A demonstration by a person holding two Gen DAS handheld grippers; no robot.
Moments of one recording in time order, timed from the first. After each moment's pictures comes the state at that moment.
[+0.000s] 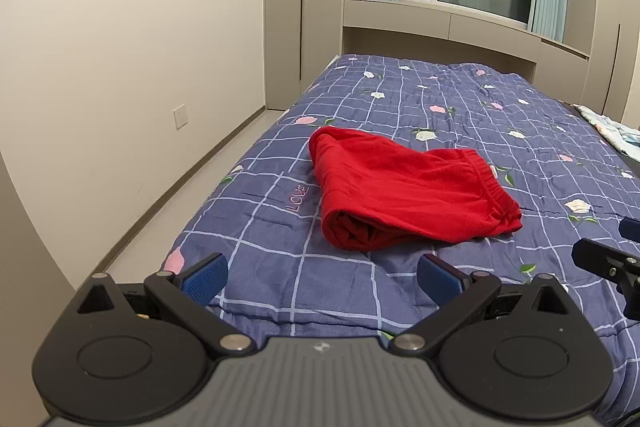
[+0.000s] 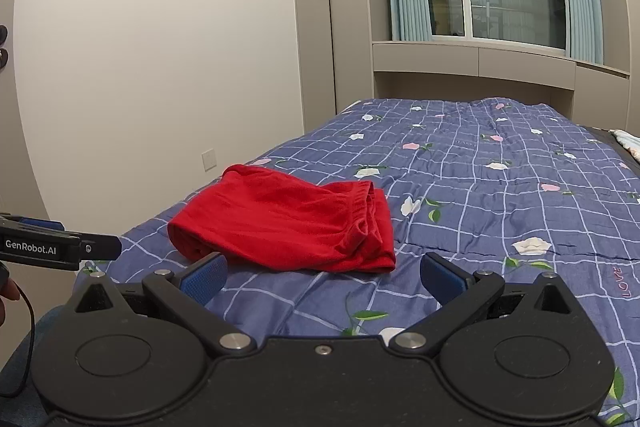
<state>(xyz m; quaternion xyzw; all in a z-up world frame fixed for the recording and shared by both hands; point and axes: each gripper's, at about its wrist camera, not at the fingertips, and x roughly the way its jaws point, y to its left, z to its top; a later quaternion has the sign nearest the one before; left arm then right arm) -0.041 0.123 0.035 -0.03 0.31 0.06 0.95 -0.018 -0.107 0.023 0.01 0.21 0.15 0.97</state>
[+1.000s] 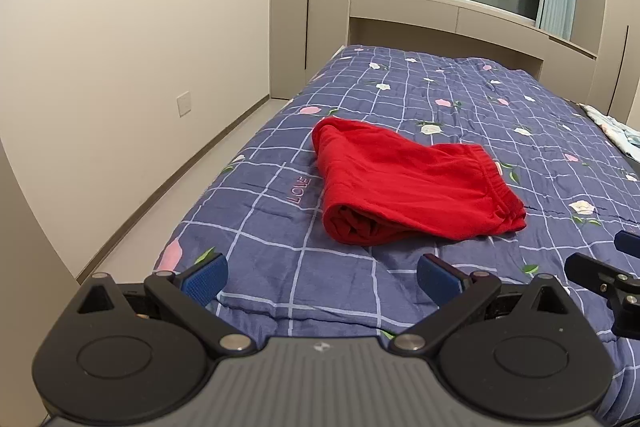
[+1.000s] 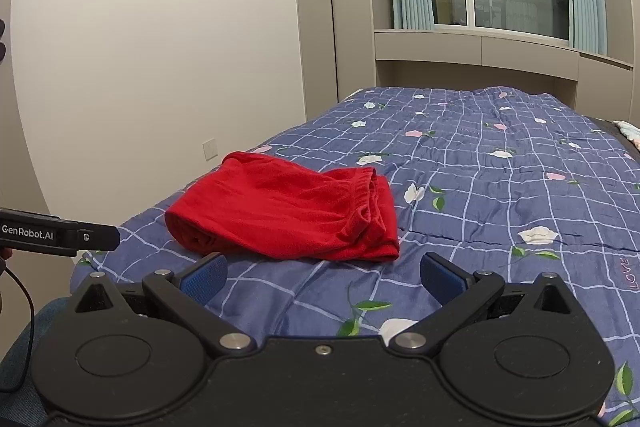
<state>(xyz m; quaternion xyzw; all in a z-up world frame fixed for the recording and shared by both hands) -0.034 0.125 0.033 -0.04 0.33 0.07 0.94 -0.010 -0.105 0.015 0.01 0.23 0.15 0.96</state>
